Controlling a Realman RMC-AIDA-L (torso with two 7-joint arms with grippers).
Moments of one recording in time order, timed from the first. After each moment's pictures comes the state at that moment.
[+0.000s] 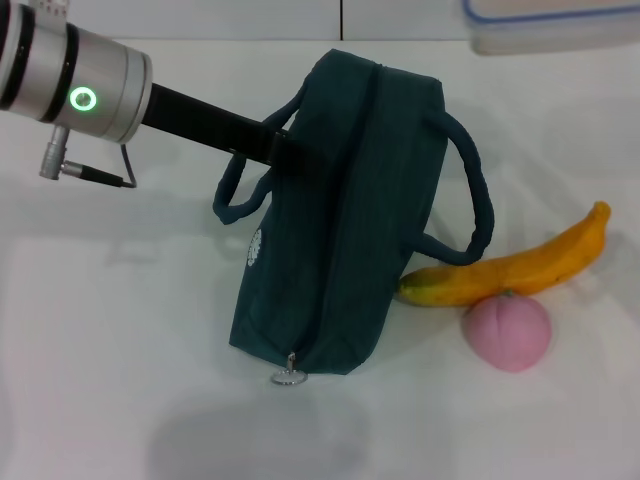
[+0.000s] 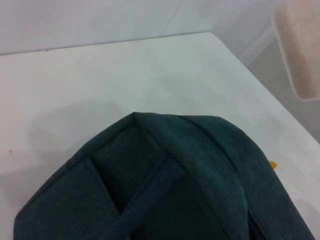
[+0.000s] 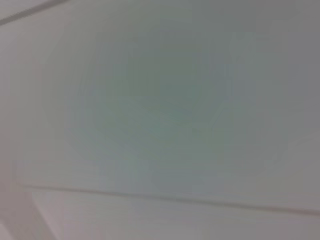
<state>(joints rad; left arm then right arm) -0.70 -2.09 0.98 1.15 2.20 1.64 -2.48 0.60 2.03 -0.43 0.05 -1.19 -1.81 1.98</state>
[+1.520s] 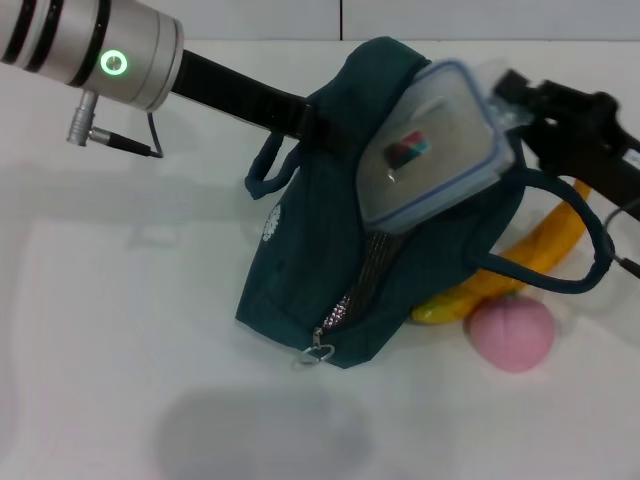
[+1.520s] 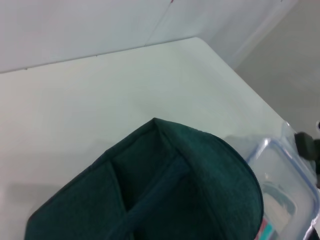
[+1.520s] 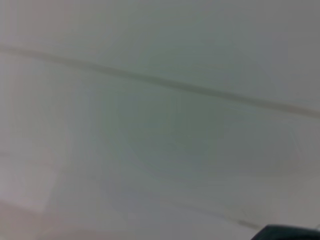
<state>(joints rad) -0.76 -2.07 1.04 1.13 2.16 1.61 -2.52 0.61 2.03 -0.65 -0.04 -1.39 -1.61 1.86</state>
